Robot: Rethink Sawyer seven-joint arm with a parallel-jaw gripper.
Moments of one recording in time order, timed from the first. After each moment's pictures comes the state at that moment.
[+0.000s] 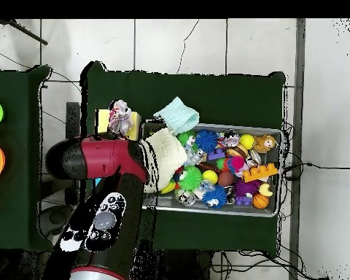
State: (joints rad) arm 0.31 -0.45 -0.33 1.39 0.14 0.48 1.83
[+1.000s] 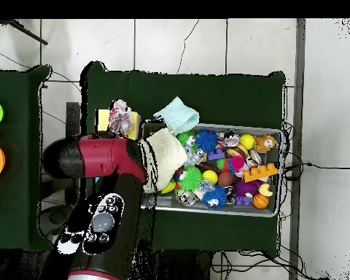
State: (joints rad) arm 0.31 -0.47 -0.33 1.38 0.15 0.50 1.83
